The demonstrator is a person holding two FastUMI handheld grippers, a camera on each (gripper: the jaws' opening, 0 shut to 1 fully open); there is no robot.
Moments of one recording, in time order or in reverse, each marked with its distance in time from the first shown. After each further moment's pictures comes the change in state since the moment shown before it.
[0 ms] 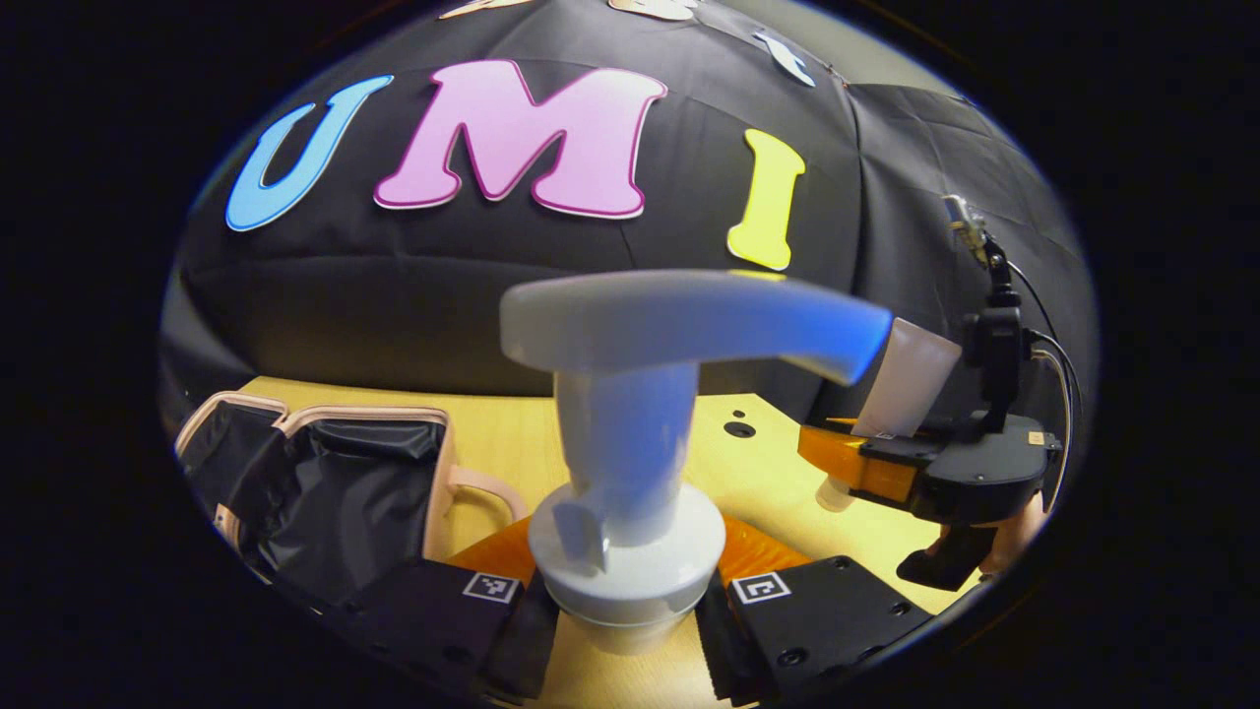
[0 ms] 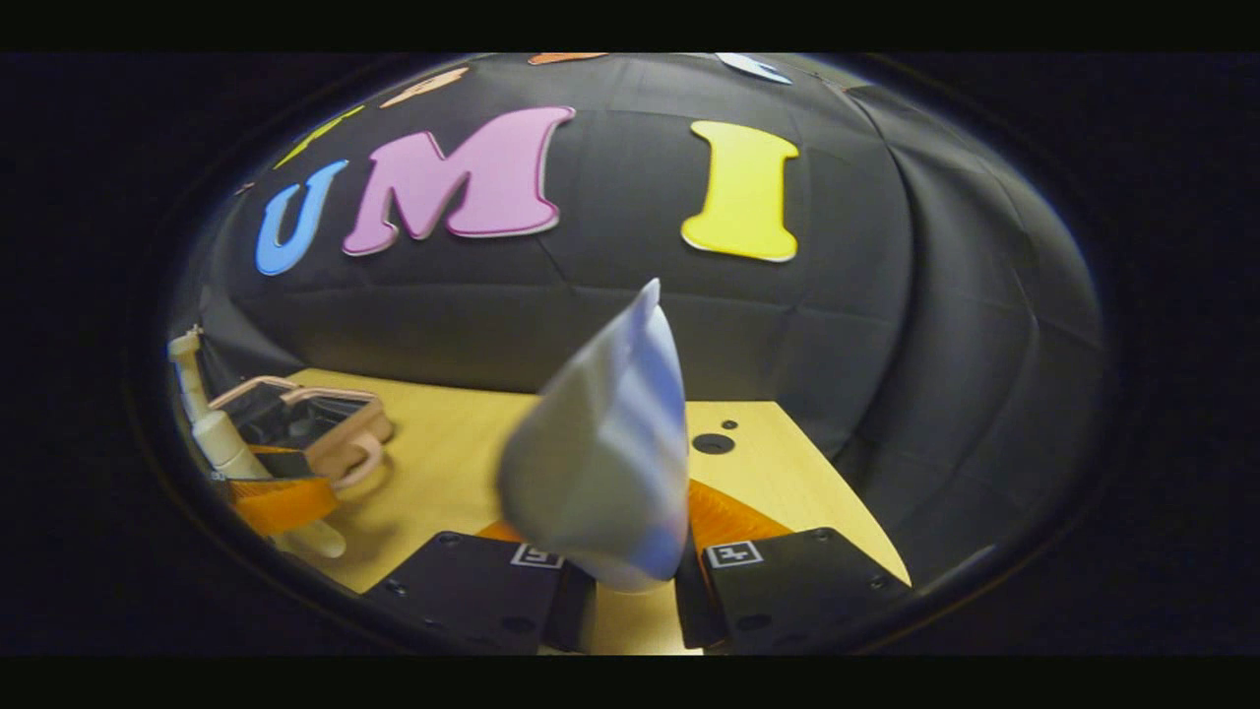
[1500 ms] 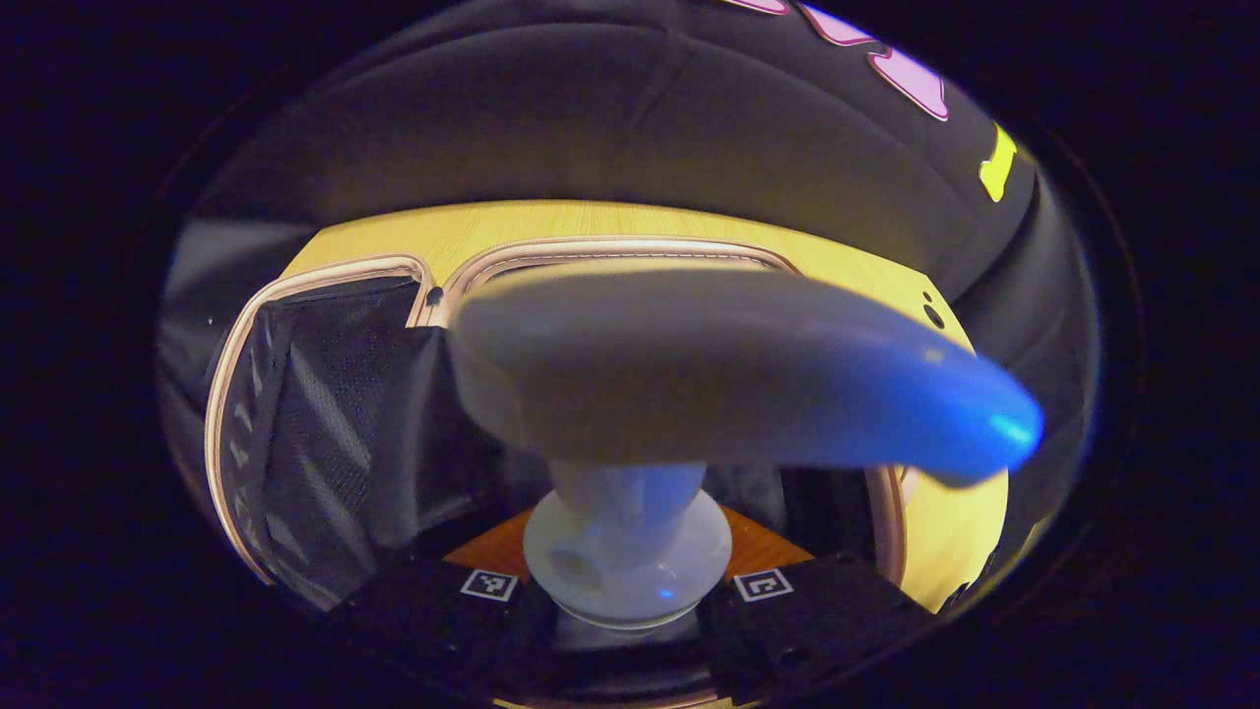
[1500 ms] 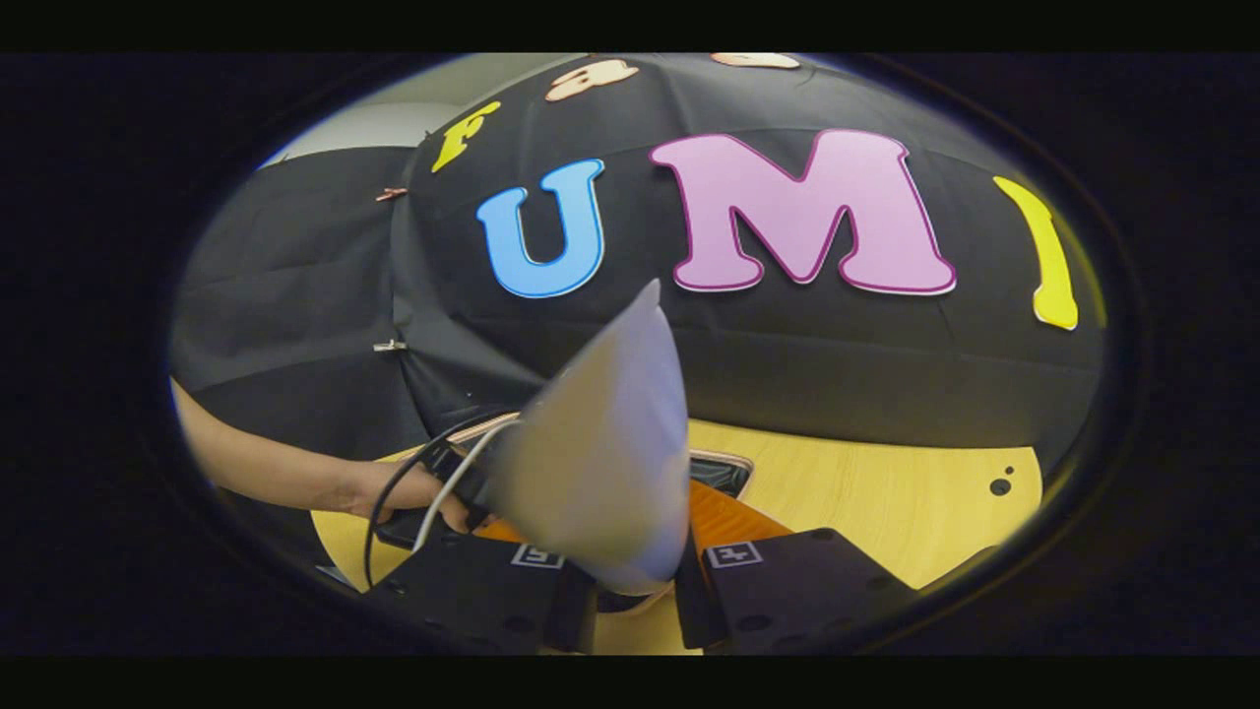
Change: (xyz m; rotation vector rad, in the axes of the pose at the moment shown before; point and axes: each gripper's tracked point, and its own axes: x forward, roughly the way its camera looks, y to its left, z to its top) left arm 0.015 0.272 -0.082 -0.159 0.728 0.187; right arm -0.046 0.317 0.070 0.002 0.015 0.600
